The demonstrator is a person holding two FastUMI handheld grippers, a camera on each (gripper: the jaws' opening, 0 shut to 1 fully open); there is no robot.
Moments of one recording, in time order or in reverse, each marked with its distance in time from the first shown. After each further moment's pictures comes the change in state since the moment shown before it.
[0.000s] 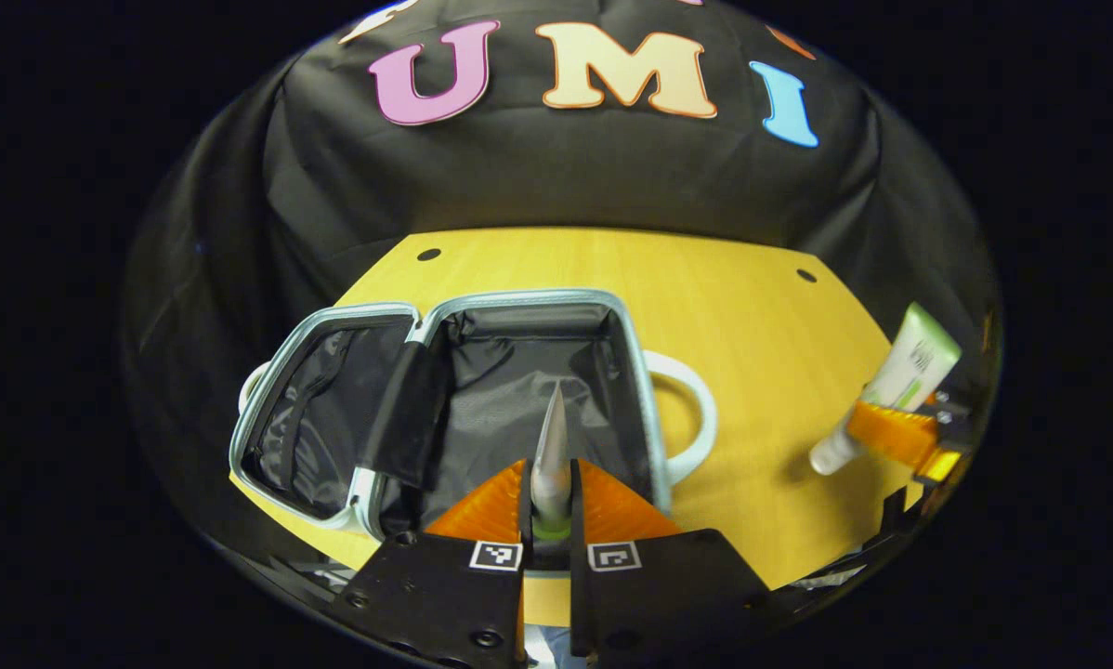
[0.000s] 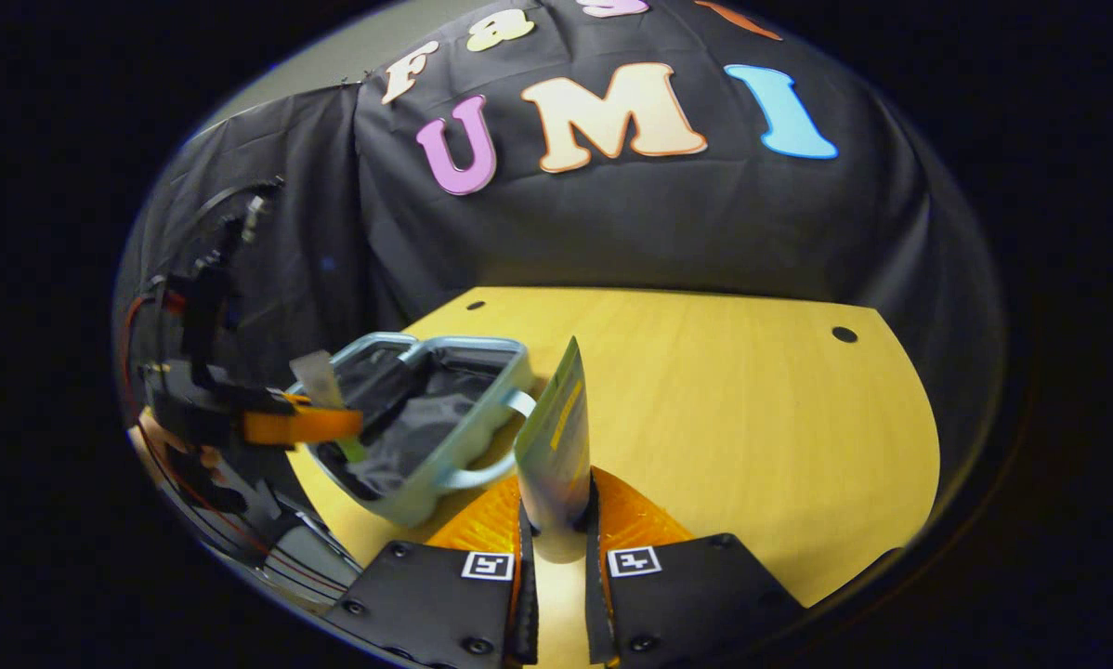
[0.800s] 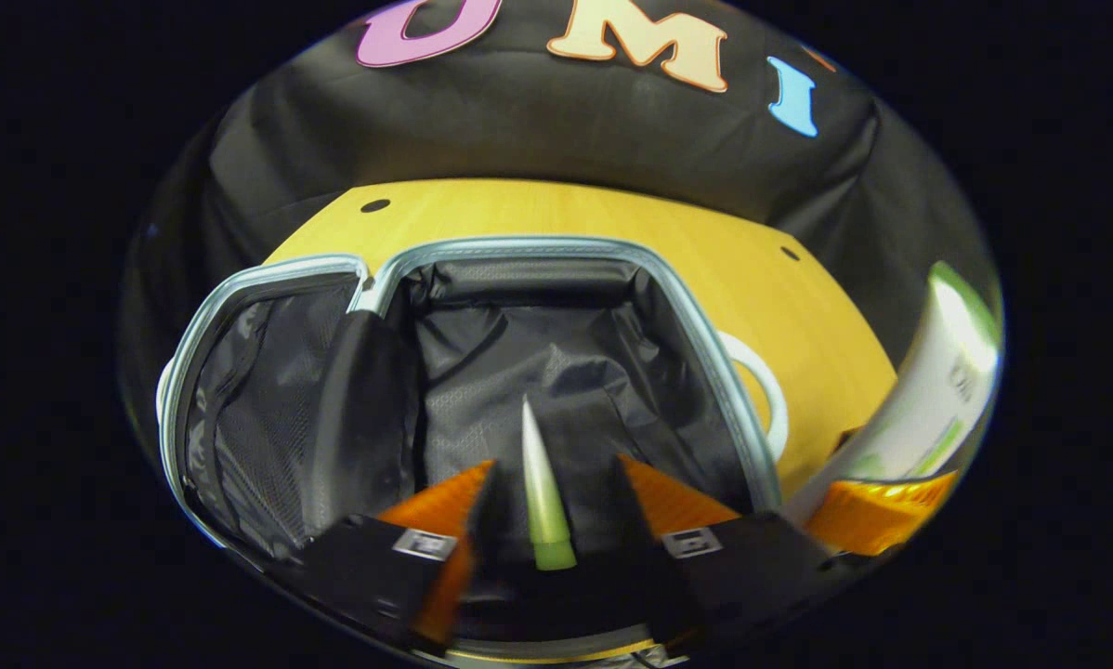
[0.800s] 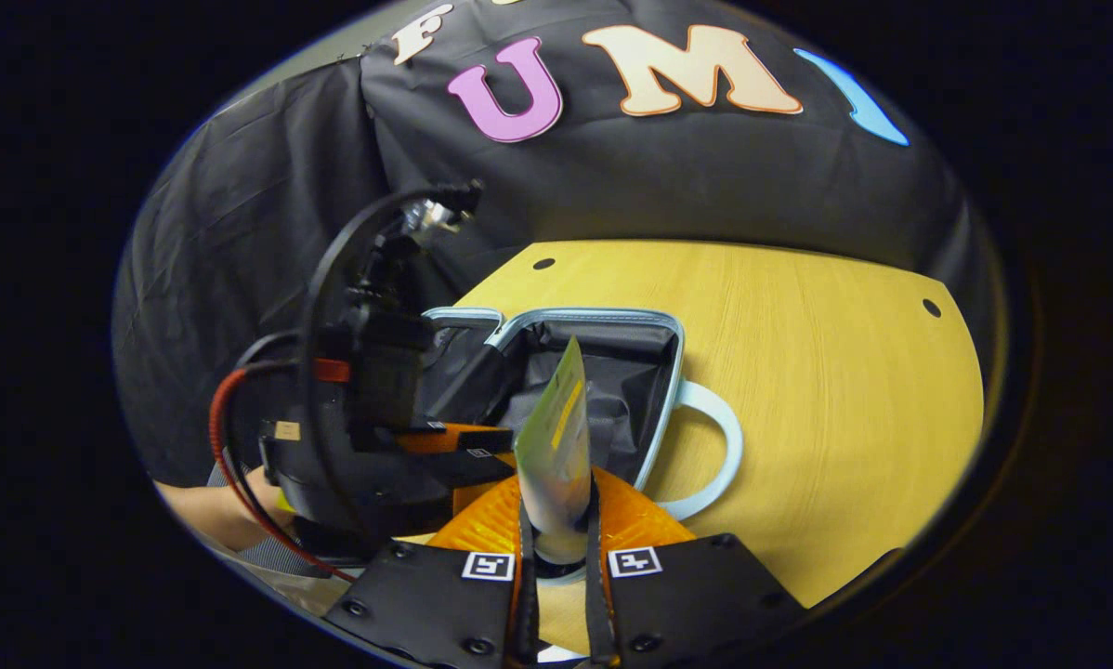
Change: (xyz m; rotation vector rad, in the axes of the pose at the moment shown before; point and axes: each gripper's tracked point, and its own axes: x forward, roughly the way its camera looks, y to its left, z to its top) left arm 0.072 0.028 -0.001 -0.015 0.027 -0.241; right arm 0.087 0.145 -0.028 0.076 0.228 0.053
